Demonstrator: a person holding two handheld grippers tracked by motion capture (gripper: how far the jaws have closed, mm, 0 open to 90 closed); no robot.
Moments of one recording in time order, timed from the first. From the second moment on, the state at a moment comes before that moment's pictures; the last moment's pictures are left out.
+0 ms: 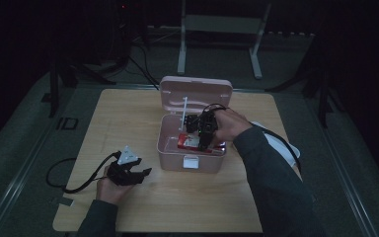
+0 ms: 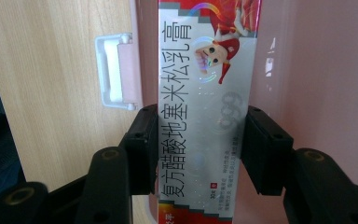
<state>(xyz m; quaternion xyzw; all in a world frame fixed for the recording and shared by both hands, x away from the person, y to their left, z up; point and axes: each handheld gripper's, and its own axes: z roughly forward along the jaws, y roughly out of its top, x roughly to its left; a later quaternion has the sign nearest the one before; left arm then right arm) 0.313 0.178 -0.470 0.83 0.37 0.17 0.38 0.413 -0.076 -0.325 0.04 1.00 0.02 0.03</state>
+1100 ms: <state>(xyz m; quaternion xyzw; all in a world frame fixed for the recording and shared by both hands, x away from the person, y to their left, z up) 0.312 0.179 -0.470 0.83 0.38 0.17 0.38 0.411 -0.070 -0.334 0.01 1.00 0.01 0.01</state>
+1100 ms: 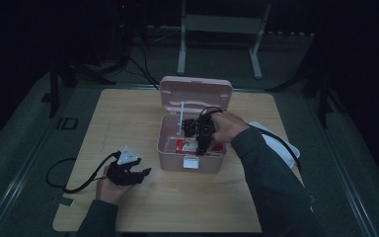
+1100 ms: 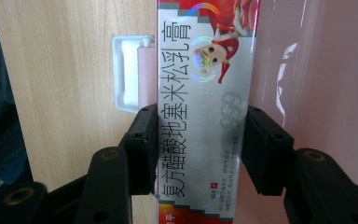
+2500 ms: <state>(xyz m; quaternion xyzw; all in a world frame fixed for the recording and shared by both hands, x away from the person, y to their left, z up) 0.313 0.178 -0.470 0.83 0.38 0.17 0.38 0.414 -0.125 -0.307 0.09 0.99 0.06 0.04</state>
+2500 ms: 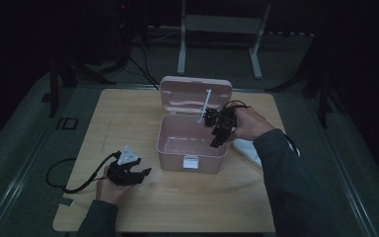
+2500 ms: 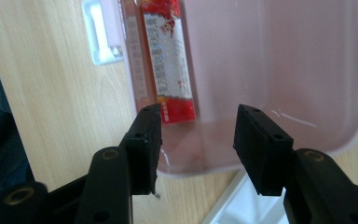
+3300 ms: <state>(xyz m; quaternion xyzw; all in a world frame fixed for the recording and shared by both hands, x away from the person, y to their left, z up) 0.313 0.178 -0.471 0.83 0.38 0.17 0.37 0.430 -0.198 -0.308 0.19 0.97 0.10 0.08</state>
